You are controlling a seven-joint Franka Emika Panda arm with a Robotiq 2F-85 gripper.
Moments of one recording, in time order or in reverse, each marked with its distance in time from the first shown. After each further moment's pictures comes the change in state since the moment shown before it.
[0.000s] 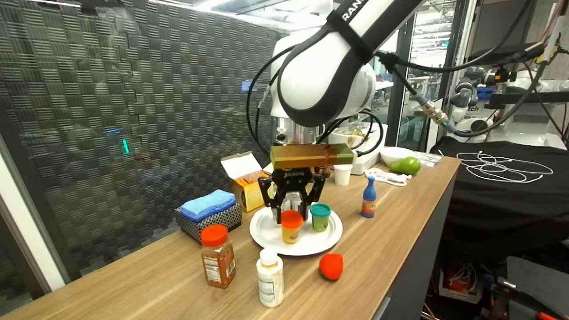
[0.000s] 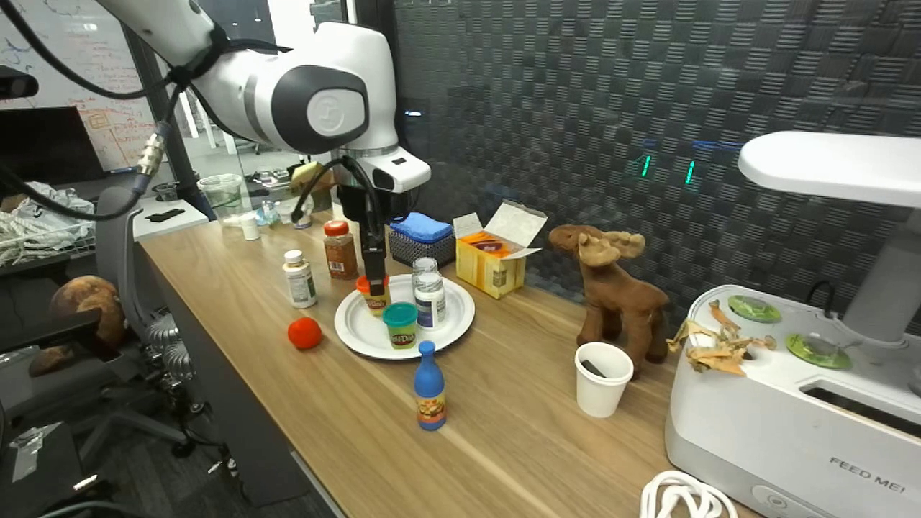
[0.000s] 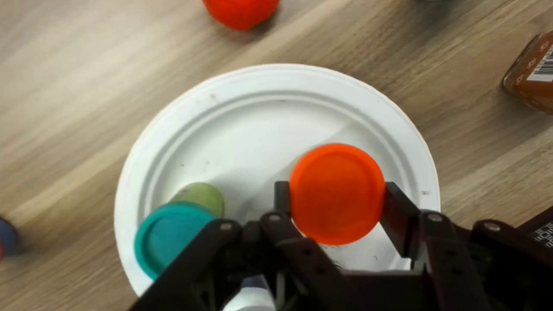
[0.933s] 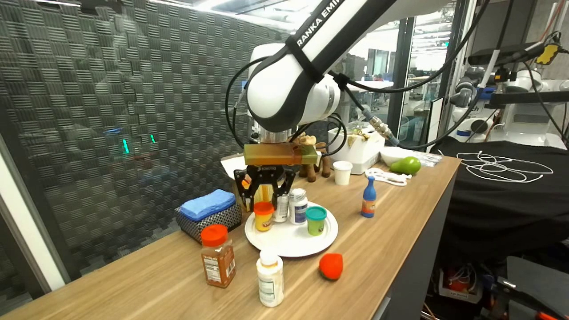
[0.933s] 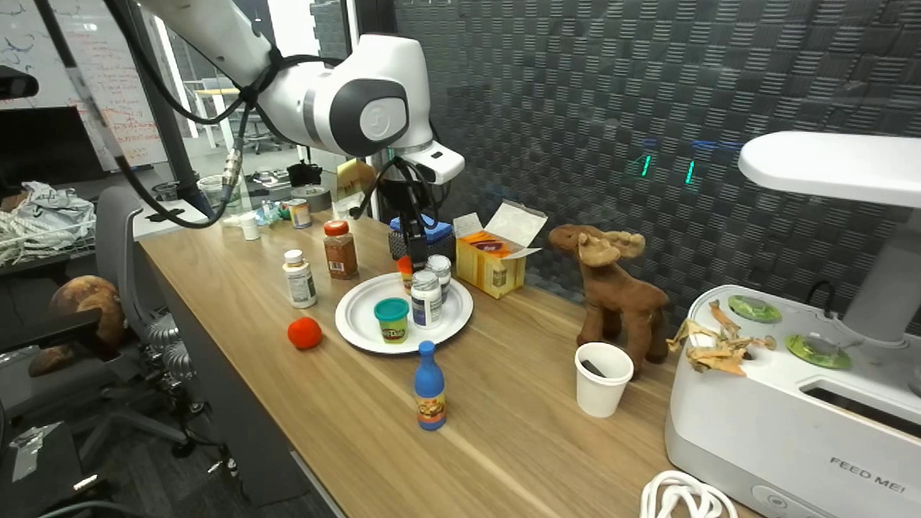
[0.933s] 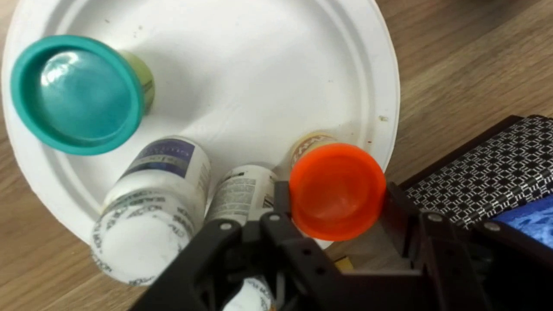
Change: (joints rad) arm 0.025 0.174 -0.039 0.247 0.000 0.019 -0.040
